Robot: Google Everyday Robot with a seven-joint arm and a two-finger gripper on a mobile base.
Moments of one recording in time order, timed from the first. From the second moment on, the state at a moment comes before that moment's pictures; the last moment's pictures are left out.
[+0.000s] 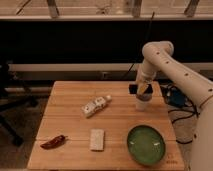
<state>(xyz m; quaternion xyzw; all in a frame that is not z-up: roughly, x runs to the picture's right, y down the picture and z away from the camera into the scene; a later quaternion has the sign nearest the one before) 0.203 0.000 0.800 -0.31 -0.06 0.02 0.95</state>
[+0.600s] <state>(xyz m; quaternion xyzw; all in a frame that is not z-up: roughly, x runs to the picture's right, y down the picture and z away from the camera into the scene) 0.220 0.008 0.793 -0.31 -0.05 0.04 0.95</state>
